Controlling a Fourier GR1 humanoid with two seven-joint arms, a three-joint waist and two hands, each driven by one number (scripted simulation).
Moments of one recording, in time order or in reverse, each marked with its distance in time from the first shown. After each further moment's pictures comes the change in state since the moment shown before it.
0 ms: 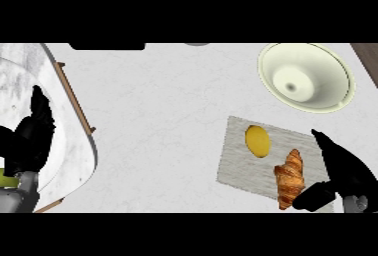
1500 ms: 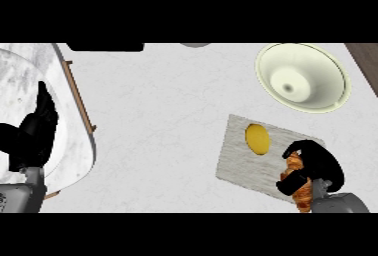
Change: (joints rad) left arm -0.021 -0.136 0.131 0.027 -0.157 -0.128 0.001; right arm -0.046 0.215 -0.090 0.327 0.205 -0.032 -0.202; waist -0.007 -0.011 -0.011
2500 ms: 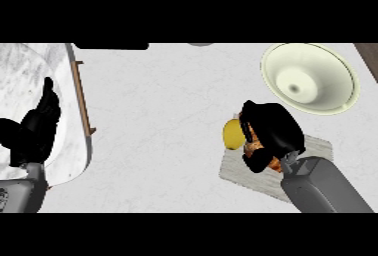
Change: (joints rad) left arm -0.027 -0.022 0.033 0.024 -0.022 -0.047 0.003; right arm -0.326 -0.037 0.249 -0.068 0.154 0.093 -0.408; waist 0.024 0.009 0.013
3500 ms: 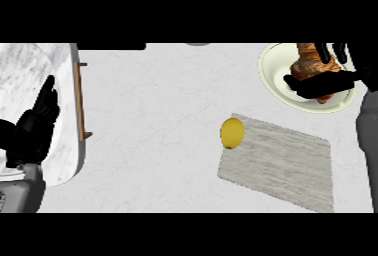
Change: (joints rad) left arm 0.006 -0.020 0.032 -0.027 -0.026 -0.024 0.017; right arm -0.273 -0.050 -0.490 -0.004 -0.160 -0.027 -0.077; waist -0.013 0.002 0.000
